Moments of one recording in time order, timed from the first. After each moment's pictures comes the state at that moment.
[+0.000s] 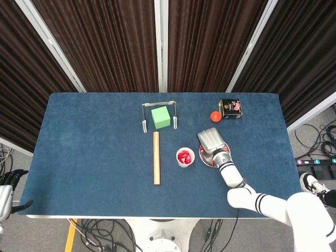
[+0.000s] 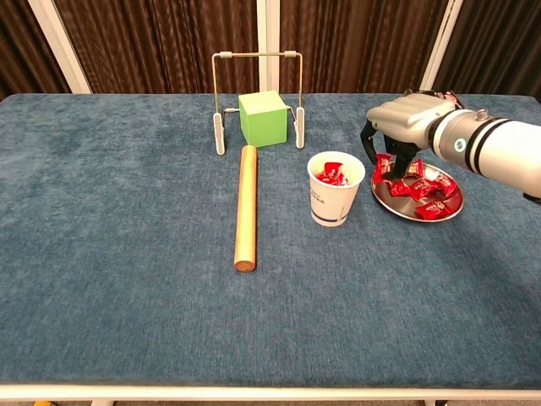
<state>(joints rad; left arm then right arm) 0.02 -1.16 0.00 -1.49 1.45 1.47 -0.04 0.91 -1.68 0.14 -1.14 -0.86 0.80 -0.60</state>
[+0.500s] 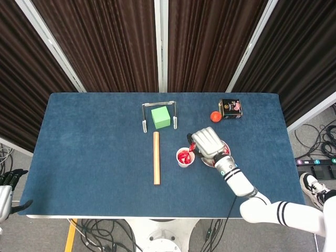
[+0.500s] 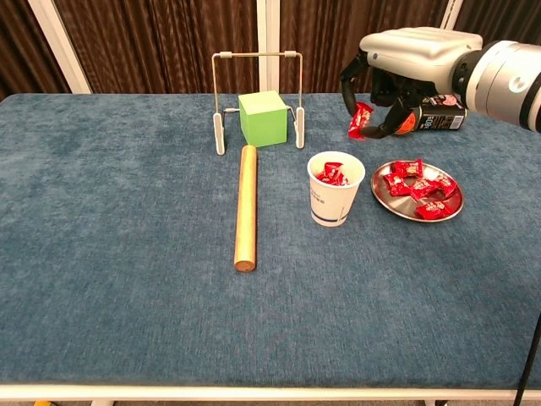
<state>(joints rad) 0.02 -1.15 0.00 -1.50 1.47 1.49 -0.03 0.86 -1.44 0.18 -1.57 -1.08 0.93 -0.44</state>
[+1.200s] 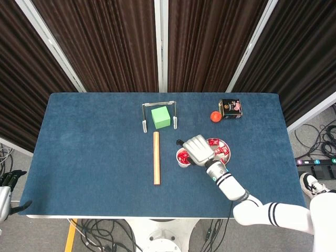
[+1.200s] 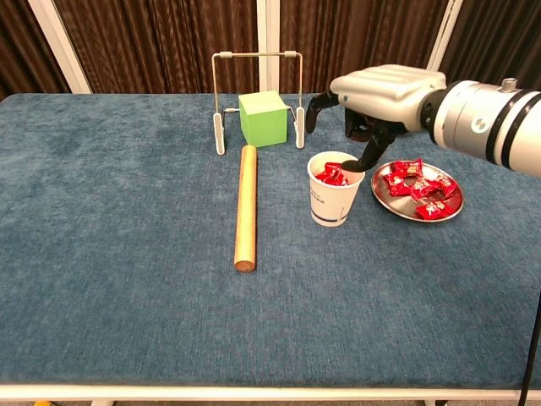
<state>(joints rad) 0.03 -1.16 0.00 -1.48 1.46 1.49 -0.05 0.88 -1.51 0.14 -1.54 -1.06 0.92 -0.50</state>
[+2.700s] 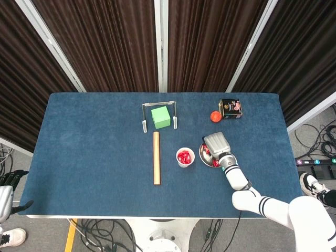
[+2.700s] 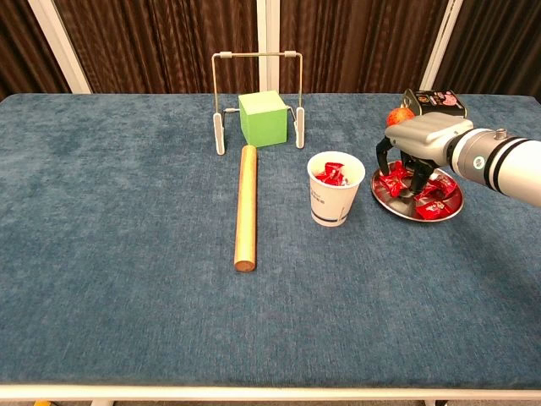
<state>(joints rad) 0.02 -1.16 0.00 -1.49 1.45 1.47 -0.03 0.86 -1.71 0.12 -1.07 -0.88 0.76 -0.56</state>
